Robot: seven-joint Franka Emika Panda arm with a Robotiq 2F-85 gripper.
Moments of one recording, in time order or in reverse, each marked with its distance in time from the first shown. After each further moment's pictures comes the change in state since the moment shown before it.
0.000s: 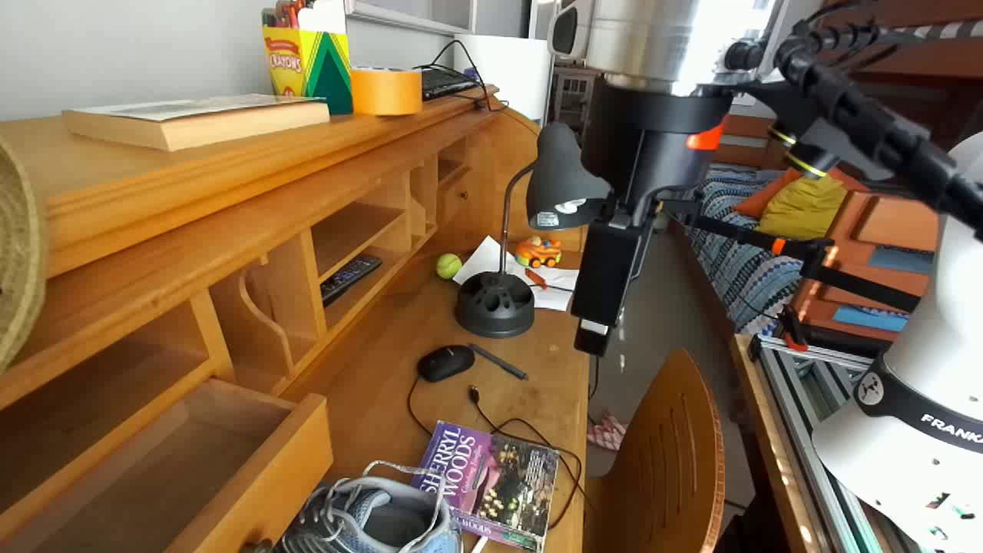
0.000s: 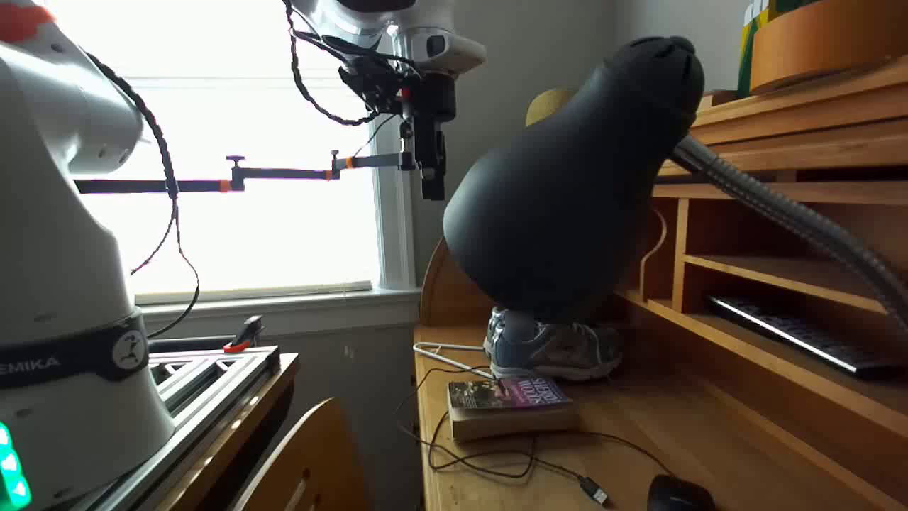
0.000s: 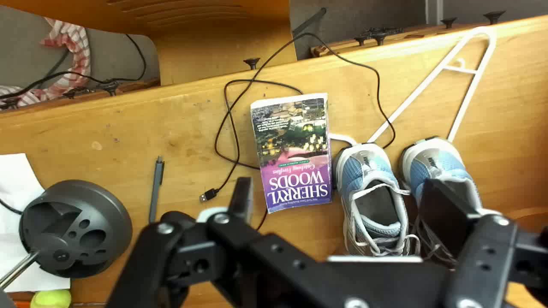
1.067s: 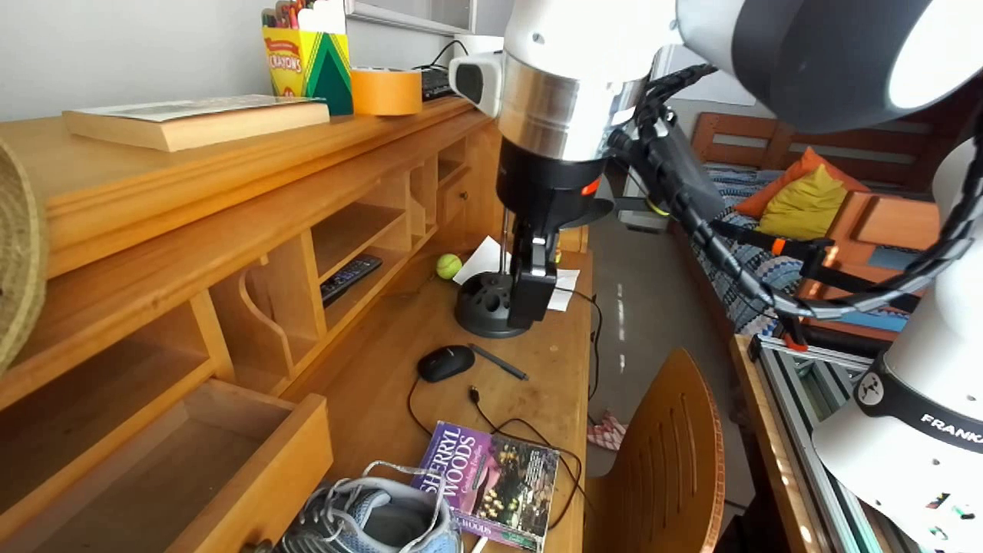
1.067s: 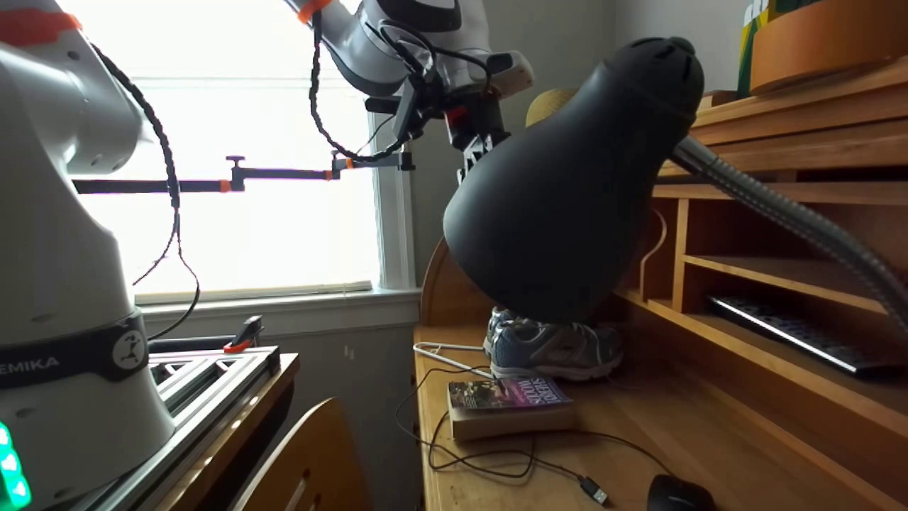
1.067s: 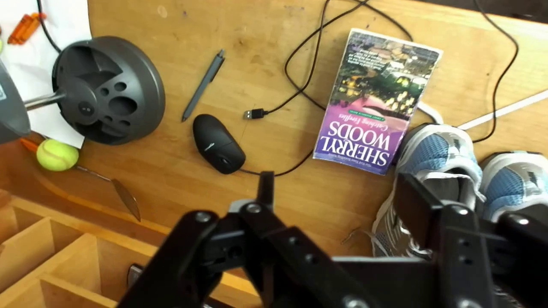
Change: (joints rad) arm -0.028 0.207 -0.061 0.063 -0.401 0.161 -0.183
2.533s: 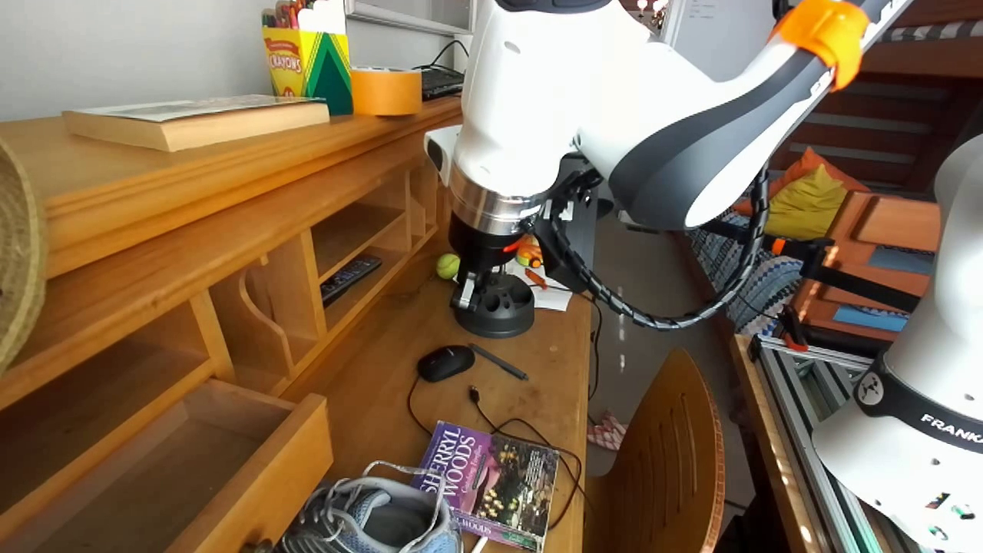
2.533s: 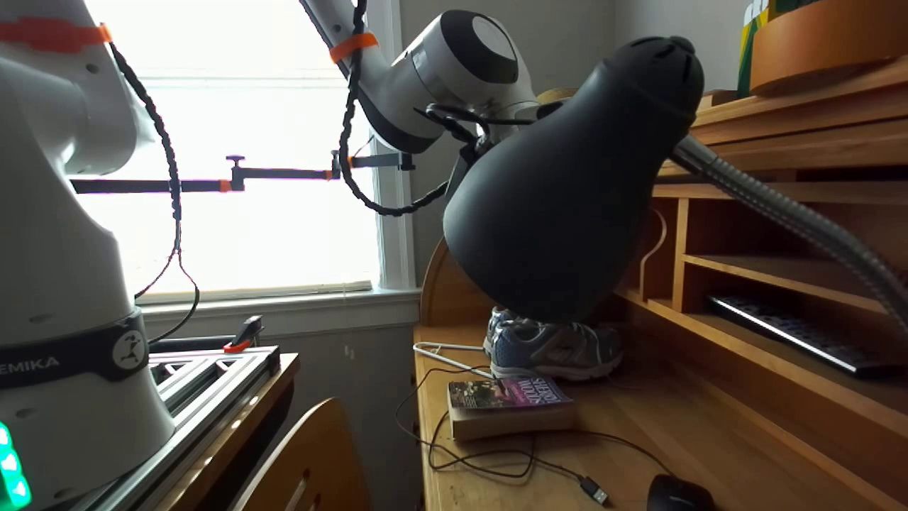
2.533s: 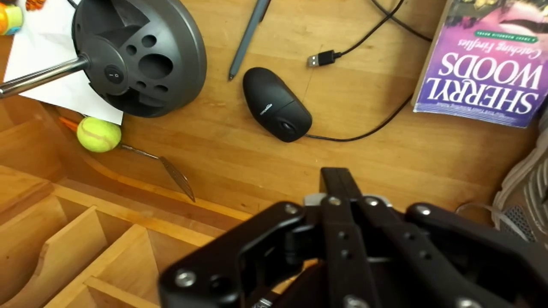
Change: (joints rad) arm -0.021 0.271 -0.163 0.066 -0.474 0.259 0.382
